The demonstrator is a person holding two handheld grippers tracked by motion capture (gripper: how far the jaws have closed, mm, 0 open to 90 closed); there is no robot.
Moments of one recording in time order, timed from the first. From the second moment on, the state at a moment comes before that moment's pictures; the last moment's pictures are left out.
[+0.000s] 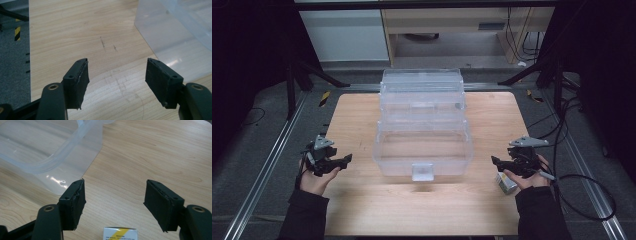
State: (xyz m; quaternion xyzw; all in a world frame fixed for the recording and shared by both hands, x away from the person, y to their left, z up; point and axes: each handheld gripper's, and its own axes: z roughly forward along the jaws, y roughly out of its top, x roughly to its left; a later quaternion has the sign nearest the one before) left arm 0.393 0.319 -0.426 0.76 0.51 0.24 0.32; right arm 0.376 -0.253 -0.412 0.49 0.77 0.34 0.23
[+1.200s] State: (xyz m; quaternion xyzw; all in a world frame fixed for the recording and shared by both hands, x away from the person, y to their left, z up) left arm 0.398 0.305 -0.448 0.79 0.49 0.22 0.28; right arm 0.366 -0.267 -0.461 0.52 0.81 0.23 0.17
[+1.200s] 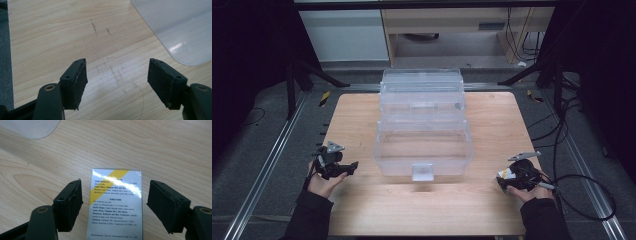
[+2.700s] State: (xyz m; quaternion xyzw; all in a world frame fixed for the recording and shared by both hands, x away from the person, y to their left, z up) left arm 0.400 0.302 -0.451 0.80 0.49 0.21 0.27; right arm 0.372 -0.262 -0.432 0.51 0.80 0.26 0.17
